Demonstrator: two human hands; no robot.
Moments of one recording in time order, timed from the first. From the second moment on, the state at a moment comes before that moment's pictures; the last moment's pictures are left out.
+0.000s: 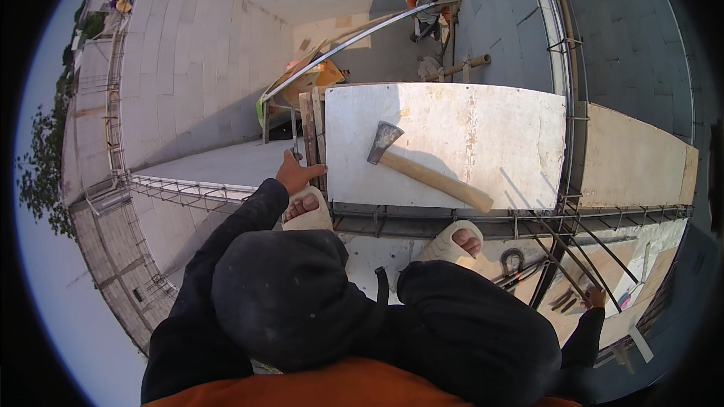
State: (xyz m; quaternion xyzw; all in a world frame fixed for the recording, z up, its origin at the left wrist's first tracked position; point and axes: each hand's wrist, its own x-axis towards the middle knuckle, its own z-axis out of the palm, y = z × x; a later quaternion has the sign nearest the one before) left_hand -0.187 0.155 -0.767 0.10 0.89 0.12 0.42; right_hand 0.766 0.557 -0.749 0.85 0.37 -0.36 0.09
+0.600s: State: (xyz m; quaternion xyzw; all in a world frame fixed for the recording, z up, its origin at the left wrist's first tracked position) left_hand -0.190 0.163 -0.781 0.09 0.86 0.23 0.44; right_hand 0.716 0.548 -0.704 0.84 0.49 -0.26 0.01
